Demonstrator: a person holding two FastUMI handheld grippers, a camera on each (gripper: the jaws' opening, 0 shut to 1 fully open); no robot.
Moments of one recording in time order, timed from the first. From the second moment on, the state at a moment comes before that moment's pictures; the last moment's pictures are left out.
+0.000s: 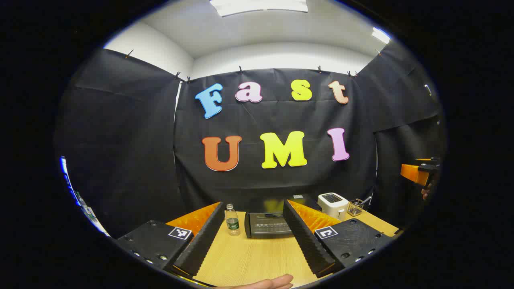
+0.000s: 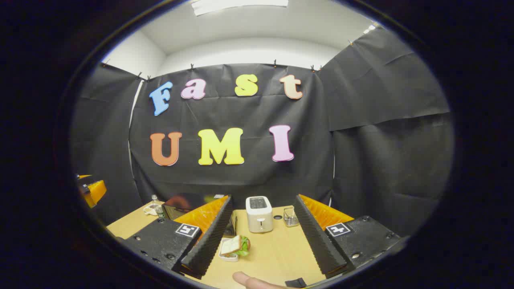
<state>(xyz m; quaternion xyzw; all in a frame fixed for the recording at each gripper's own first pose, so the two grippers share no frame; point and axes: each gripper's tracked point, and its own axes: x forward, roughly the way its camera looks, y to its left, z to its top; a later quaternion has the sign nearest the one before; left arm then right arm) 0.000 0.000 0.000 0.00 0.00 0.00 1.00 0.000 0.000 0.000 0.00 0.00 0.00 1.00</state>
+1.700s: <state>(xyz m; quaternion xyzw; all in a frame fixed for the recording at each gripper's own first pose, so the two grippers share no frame) 0.222 -0.070 -0.129 0.00 0.17 -0.04 0.98 0.039 0.019 0.031 0.01 -0.05 0.08 1.00</state>
